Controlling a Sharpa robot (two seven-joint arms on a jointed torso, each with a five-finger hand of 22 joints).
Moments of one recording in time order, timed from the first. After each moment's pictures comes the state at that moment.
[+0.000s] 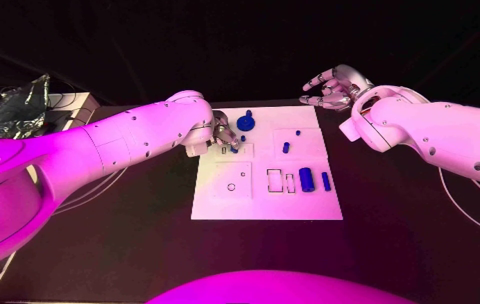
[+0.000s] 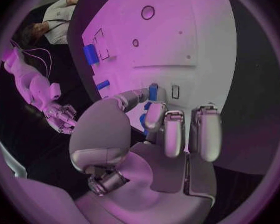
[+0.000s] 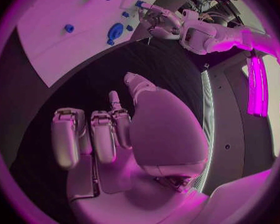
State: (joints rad) left arm 1.23 -0.48 -0.02 1.11 -0.99 0.20 -0.58; left_hand 1.05 -0.12 0.73 0.06 0.30 0.84 0.11 0.69 0.58 1.39 -0.04 1.27 1.12 1.46 -0.09 1.57 1.31 0.05 1.47 0.02 1.48 1.31; right arm 1.34 -0.75 -0.14 1.35 -0.85 -0.47 -0.07; right_hand 1.39 -0.20 0.26 0.23 0.32 0.87 0.17 0.22 0.25 1.45 0.08 1.46 1.31 1.47 0.00 1.55 1.31 0.03 1.47 0.10 1.46 1.31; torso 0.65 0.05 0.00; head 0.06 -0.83
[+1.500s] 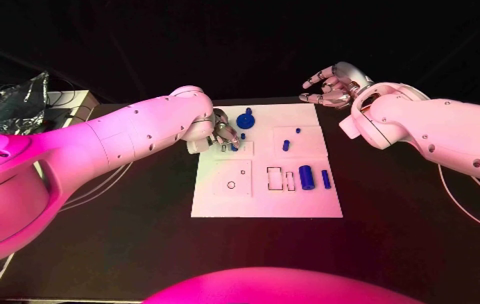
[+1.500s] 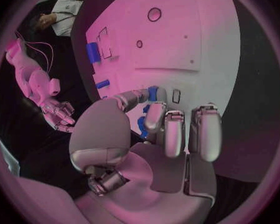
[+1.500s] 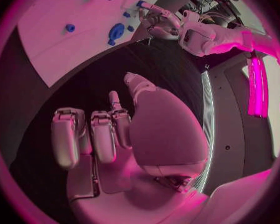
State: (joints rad) left arm 1.23 -0.45 -0.01 1.06 -0.93 0.25 -0.61; left_hand 1.05 -0.13 0.74 0.06 0.32 0.85 0.12 0.68 0.72 1.40 -0.04 1.27 1.14 1.47 -0.09 1.57 1.31 0.05 1.47 0.02 1.48 1.31; right arm 1.34 -0.75 -0.14 1.34 -0.86 -0.46 -0.07; right_hand 1.39 -0.20 0.26 0.23 0.32 0.87 0.17 0.22 0.25 1.45 0.08 1.46 1.31 1.47 0.00 1.55 1.31 0.03 1.47 0.10 1.46 1.31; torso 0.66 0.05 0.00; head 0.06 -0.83
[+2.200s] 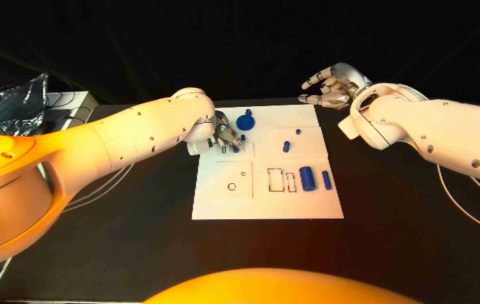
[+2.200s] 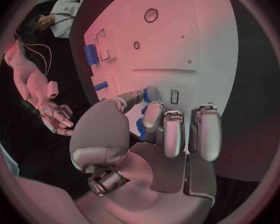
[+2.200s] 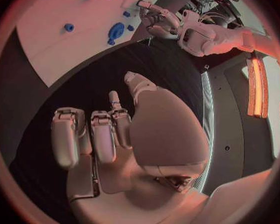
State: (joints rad) left arm 1.23 -0.44 -0.02 1.05 -0.94 0.26 -0.62; left_hand 1.00 -0.16 0.58 0.14 0.29 0.98 0.02 0.65 0.96 1.40 -0.06 1.26 1.13 1.47 -0.09 1.57 1.31 0.05 1.46 0.02 1.48 1.31; right arm 1.34 -0.75 -0.14 1.35 -0.86 -0.46 -0.07; right_hand 1.39 -0.20 0.26 0.23 0.32 0.87 0.17 0.22 0.25 1.45 0.08 1.45 1.31 1.47 0.00 1.55 1.31 0.03 1.47 0.10 1.45 1.31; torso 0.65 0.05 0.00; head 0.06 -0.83
